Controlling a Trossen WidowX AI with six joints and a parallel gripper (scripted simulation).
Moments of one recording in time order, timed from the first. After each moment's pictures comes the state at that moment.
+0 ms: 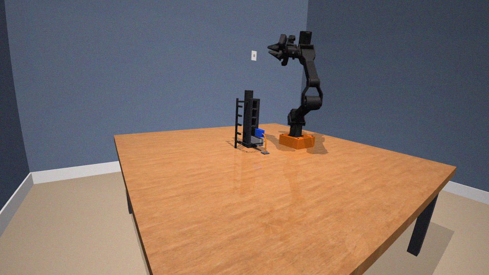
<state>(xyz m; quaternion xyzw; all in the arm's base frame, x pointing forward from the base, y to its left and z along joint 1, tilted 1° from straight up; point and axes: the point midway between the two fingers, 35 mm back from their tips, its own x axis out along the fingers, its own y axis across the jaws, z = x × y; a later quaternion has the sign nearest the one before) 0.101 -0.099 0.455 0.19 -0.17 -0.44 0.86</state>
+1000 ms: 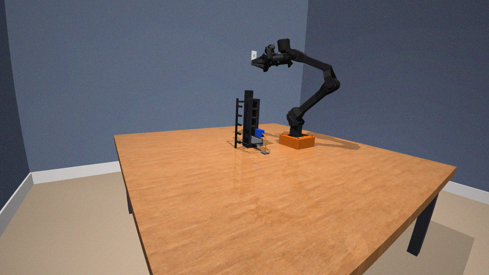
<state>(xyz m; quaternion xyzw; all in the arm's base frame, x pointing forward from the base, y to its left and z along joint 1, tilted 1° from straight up) 0.150 -0.171 0.398 0.14 0.03 -0.28 0.95</state>
